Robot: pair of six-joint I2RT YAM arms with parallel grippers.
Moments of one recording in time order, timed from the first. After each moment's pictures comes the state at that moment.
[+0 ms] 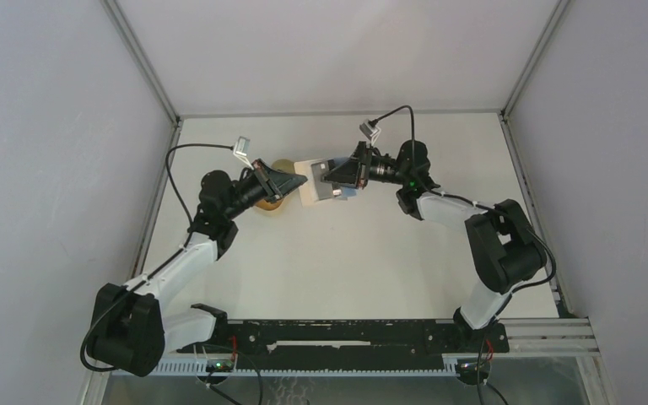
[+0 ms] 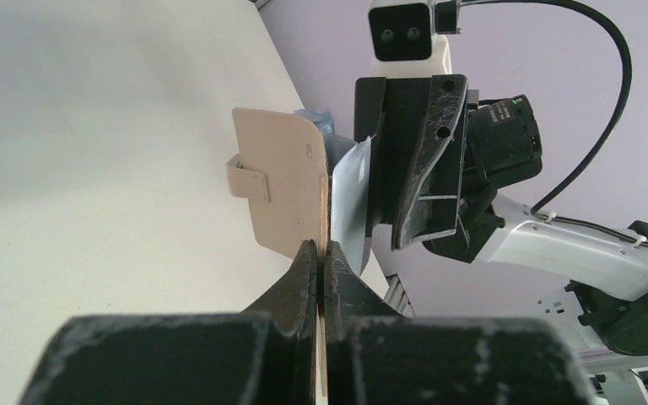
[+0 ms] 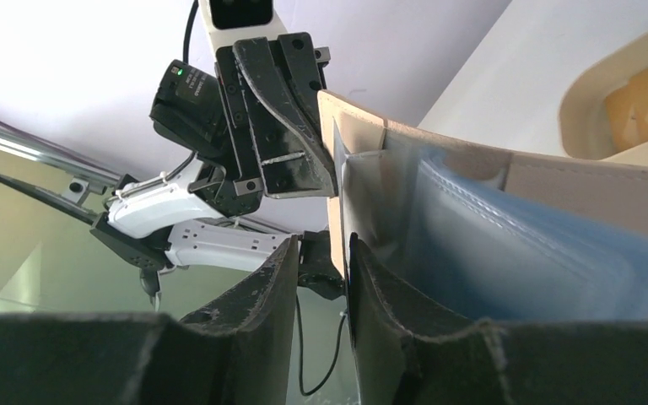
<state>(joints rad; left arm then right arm) -0.31 1.16 0.63 0.53 0.56 -0.95 0.46 1.71 0.97 0.87 -0.95 1.21</state>
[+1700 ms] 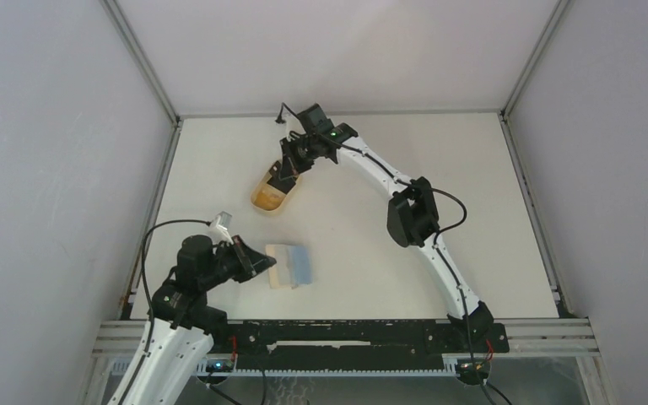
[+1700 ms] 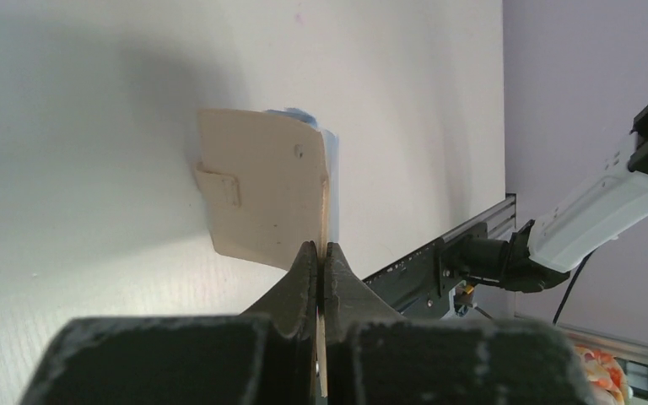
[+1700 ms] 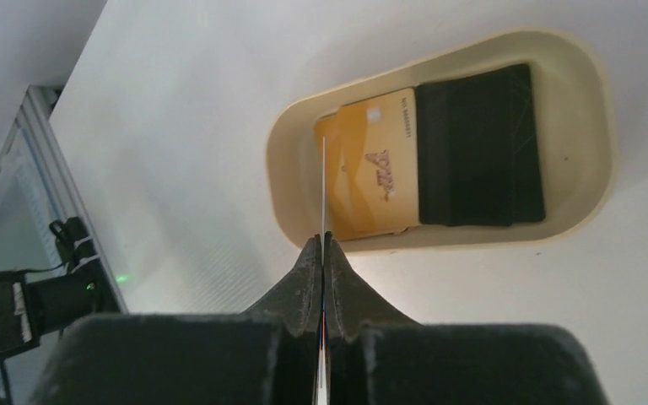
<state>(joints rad) -0.29 0.36 0.43 -0.58 0.40 -0.76 0.66 2.52 2.47 -0.76 -0.58 0.20</state>
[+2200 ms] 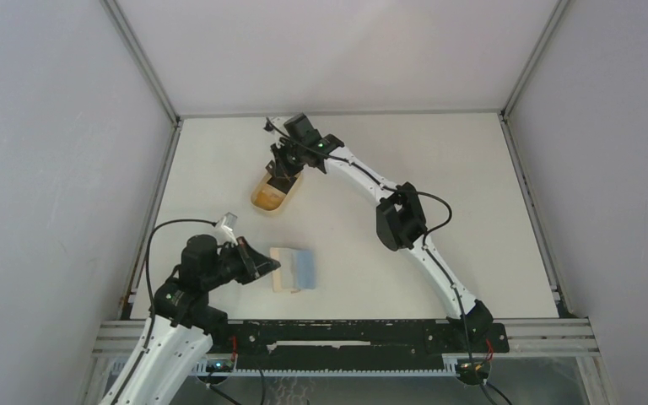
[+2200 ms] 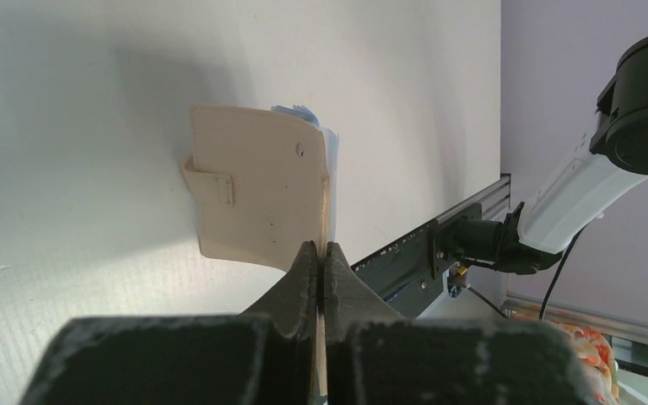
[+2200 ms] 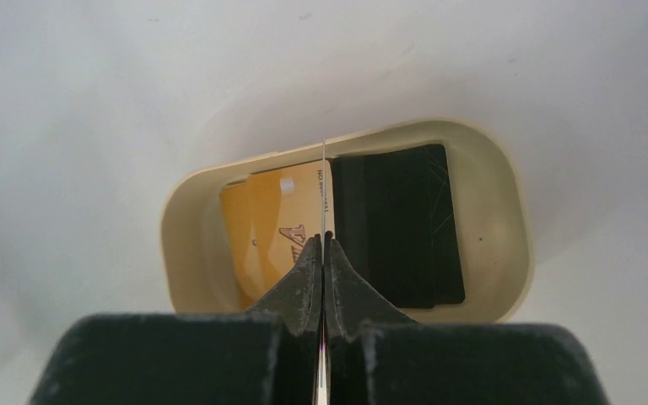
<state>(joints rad) -0.34 0.36 0.40 -0.59 0.41 -0.80 0.71 2.64 2.57 -0.64 -0.35 0.09</state>
